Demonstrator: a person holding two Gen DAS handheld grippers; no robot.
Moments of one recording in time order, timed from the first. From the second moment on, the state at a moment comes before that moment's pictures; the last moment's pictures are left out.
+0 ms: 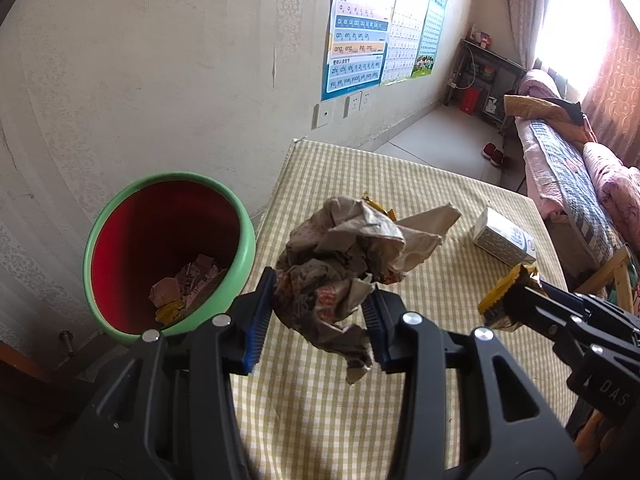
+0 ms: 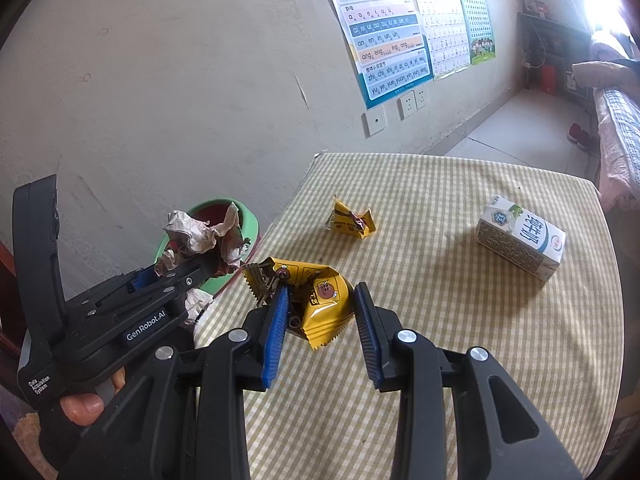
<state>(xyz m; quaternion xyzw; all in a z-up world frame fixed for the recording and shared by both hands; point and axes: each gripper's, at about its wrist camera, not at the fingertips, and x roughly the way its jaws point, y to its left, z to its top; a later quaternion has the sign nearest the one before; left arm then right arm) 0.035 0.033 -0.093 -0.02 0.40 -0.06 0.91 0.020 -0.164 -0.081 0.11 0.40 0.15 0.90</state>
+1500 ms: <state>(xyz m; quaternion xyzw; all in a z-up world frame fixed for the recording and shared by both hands) 0.046 0.082 -0.105 -0.06 0.41 -0.01 0.91 0.051 -0.103 -0.075 0.07 0.41 0.20 0.89</state>
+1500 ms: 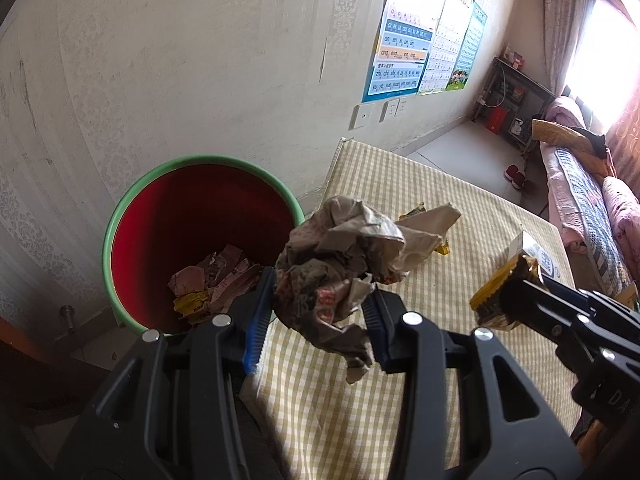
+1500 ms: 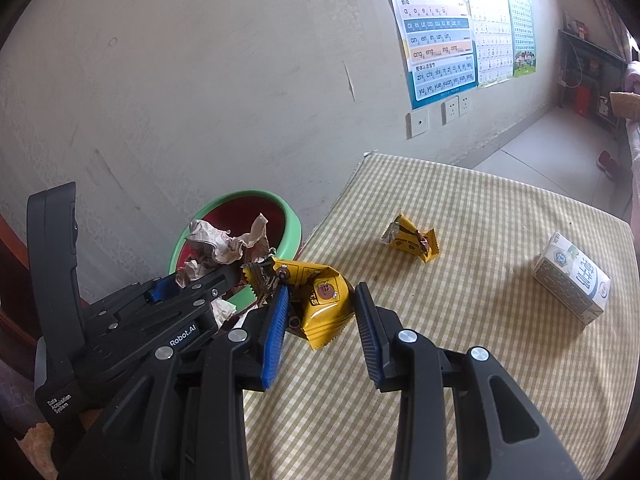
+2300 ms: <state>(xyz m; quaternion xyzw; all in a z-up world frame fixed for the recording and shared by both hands) 0.047 0.129 -0.096 -0.07 0.39 0.05 0.92 0.059 -0.082 -0.079 0.05 0.41 0.22 0.89</state>
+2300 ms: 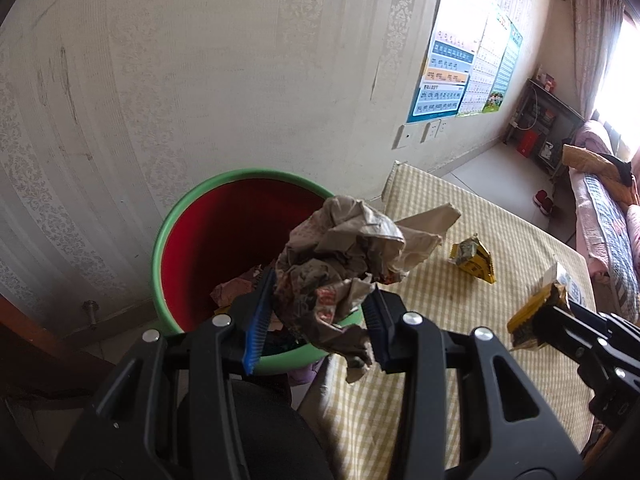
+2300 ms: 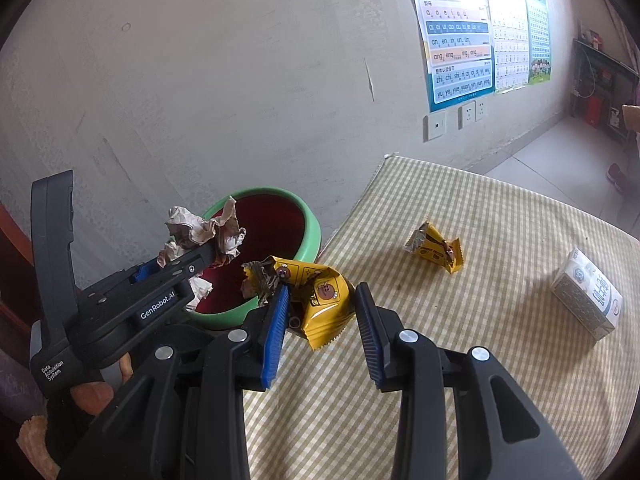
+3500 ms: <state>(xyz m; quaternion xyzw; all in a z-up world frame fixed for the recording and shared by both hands) 0.078 0.206 -0.104 -0.06 0.39 0.13 0.91 0.104 -0.010 -0.075 0.03 0.40 0.27 0.88</state>
